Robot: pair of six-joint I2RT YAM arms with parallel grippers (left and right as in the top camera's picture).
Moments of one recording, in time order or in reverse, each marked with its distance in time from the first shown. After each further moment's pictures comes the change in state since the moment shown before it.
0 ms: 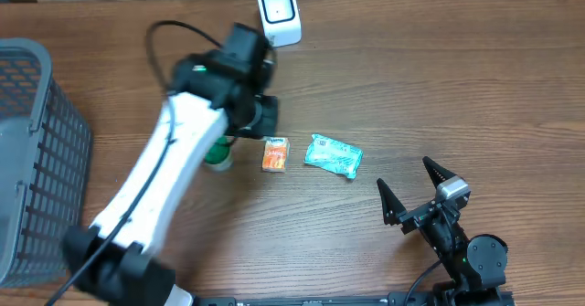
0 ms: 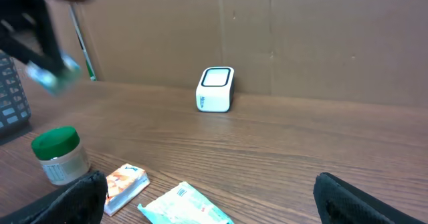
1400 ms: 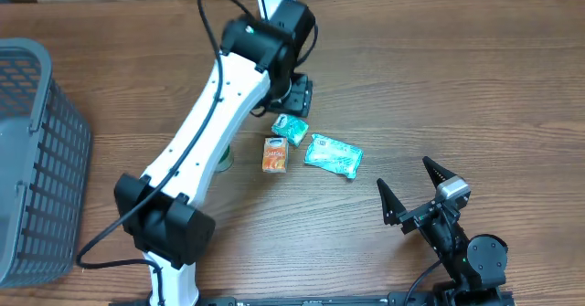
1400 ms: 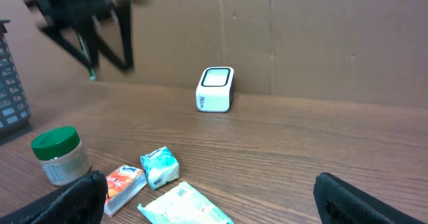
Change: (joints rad) left arm -0.082 0.307 0.491 -0.238 -0.090 -0.051; right arm 0.000 0.000 0.000 0.000 0.000 0.000
